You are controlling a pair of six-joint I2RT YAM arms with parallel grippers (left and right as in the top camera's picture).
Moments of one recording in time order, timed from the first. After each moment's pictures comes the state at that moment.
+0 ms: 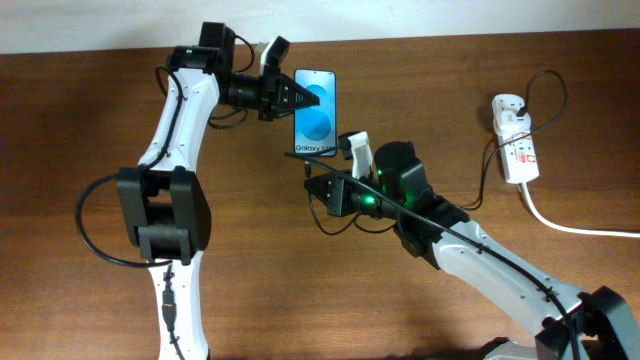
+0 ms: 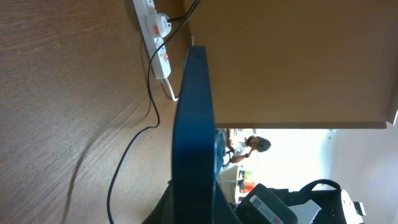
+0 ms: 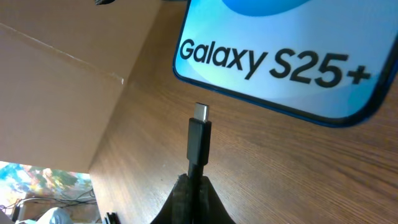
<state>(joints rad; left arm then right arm) -0.13 2.38 2.22 -1.18 1.35 0.00 0.52 1.48 0.82 0.18 -0.55 0.64</state>
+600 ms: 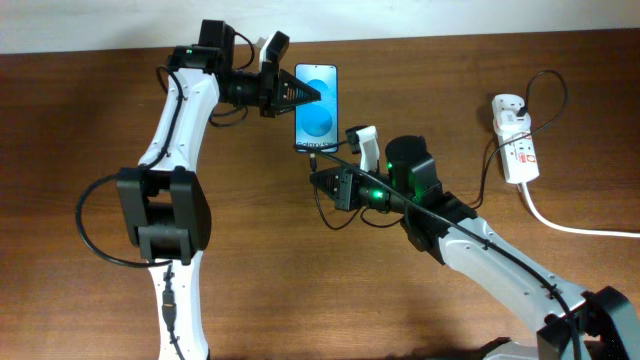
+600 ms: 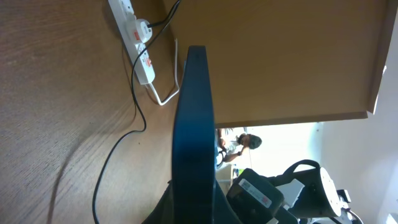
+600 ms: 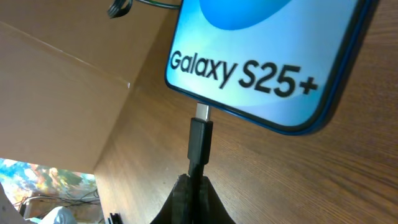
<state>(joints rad) -0.12 2.38 2.22 -1.14 1.43 0.00 0.46 1.48 0.82 0.20 -0.61 0.62</state>
